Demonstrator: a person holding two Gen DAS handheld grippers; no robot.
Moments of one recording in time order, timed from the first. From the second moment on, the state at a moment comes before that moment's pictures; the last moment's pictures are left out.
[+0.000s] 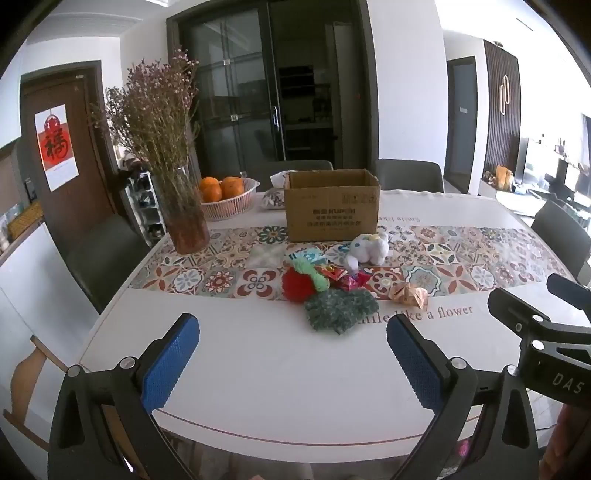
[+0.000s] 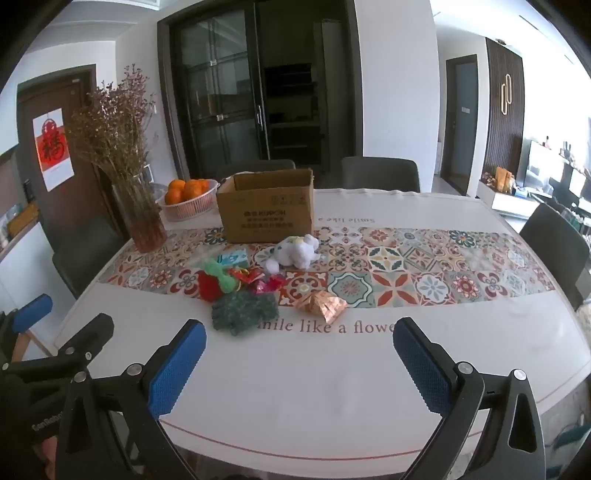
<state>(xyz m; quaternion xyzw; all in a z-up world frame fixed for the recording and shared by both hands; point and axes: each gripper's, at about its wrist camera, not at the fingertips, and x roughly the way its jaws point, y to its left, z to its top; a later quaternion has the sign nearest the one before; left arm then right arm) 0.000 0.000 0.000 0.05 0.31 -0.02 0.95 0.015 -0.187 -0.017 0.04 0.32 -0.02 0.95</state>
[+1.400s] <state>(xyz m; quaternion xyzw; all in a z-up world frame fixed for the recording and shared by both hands) 0.012 -0.008 0.003 0.05 0.30 -0.03 0.95 0.029 -0.195 -0.016 0.05 0.32 -0.02 0.95</state>
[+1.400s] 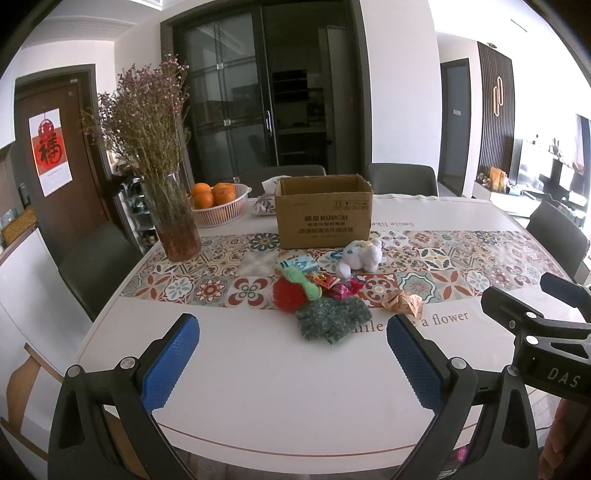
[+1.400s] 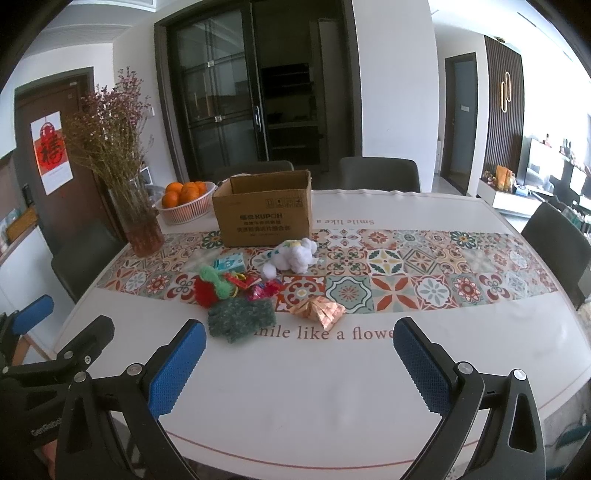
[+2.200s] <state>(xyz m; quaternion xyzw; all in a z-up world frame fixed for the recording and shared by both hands) 0.010 -0.007 0.003 0.05 0.30 -0.03 0.95 0.027 -0.194 -0.014 0.04 0.32 -0.02 0.95</state>
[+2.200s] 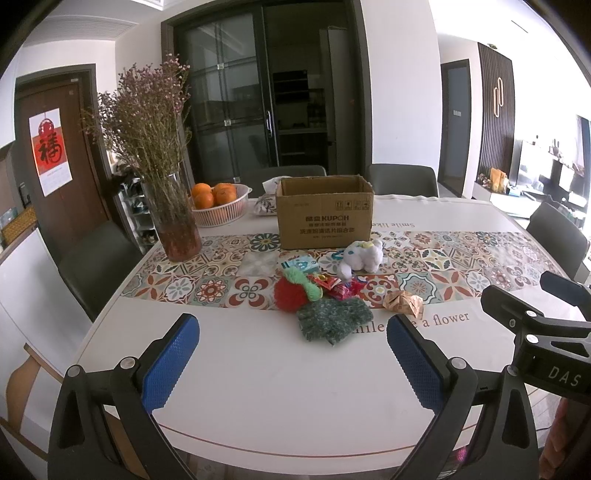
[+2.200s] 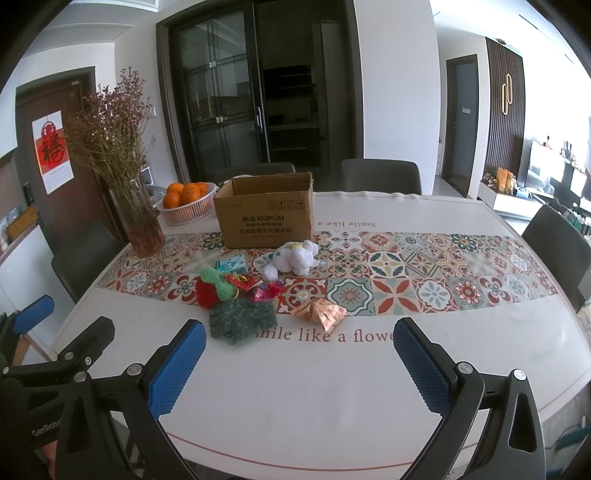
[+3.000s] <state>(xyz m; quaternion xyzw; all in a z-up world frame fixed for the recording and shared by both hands) 0.033 -0.003 -0.004 0.05 0.31 -0.05 0.95 0.044 -0.190 -0.018 0.05 0.33 -0.03 0.94</state>
